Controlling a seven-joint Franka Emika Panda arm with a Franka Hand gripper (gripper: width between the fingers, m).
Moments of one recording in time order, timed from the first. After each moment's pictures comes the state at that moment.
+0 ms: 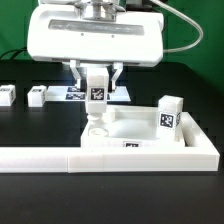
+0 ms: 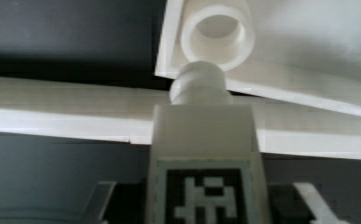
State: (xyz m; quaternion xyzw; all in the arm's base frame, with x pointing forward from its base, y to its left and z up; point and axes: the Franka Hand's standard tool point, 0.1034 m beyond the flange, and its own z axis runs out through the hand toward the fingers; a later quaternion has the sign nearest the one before) arm 0.601 -0.016 0.099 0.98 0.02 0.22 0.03
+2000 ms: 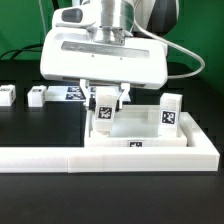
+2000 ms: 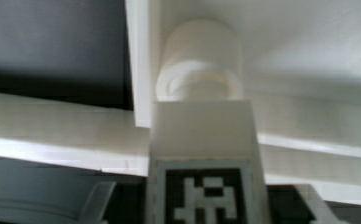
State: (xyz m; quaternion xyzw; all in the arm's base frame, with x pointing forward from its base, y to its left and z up) arm 0.594 -0.003 0.067 0.96 0.04 0.27 0.05
